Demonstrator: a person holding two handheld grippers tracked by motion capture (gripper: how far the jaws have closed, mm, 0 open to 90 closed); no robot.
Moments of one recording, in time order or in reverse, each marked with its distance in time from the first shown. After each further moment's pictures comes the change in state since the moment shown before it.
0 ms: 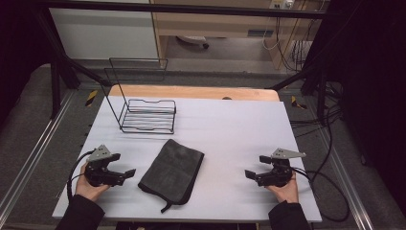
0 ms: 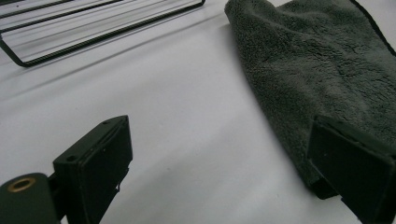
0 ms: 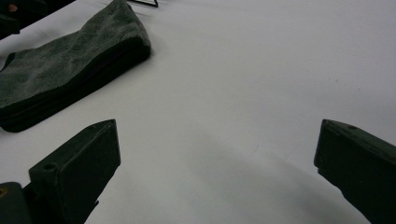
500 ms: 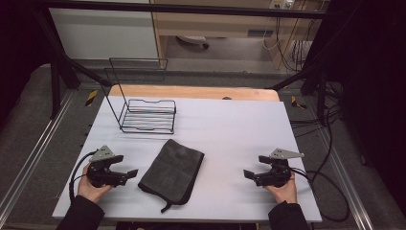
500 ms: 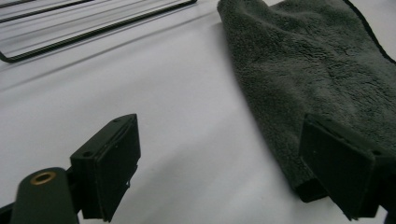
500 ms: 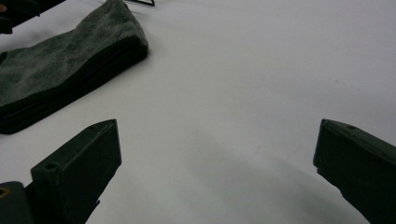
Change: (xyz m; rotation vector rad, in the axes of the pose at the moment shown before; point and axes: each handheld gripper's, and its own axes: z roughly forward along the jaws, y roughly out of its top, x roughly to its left) left arm -0.011 0.004 0.003 0.022 -0.012 -0.021; right arm 0.006 0.002 0.004 0.006 -0.025 -0.012
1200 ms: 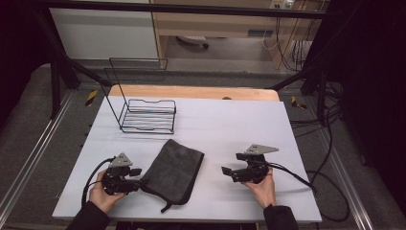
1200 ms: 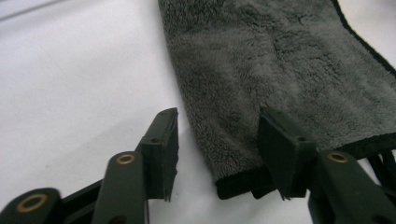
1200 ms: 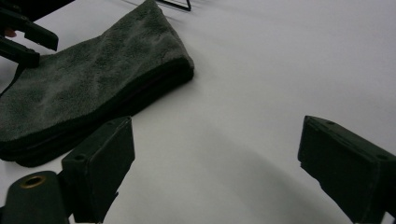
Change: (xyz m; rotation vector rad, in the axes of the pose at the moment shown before) left arm -0.042 0.003 0.019 0.140 -0.038 -0.015; right arm 0.049 0.031 0.047 0.035 0.042 -0.047
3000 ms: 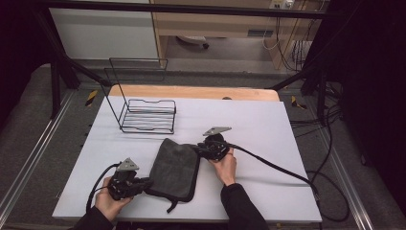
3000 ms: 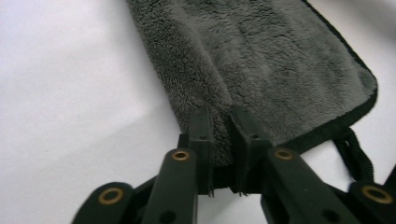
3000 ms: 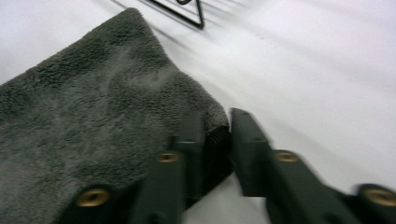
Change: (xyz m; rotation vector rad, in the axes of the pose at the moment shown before) left arm -0.024 0.001 0.003 0.029 -0.009 -0.067; right arm 0.024 0.061 0.104 0.102 -0.080 -0.046
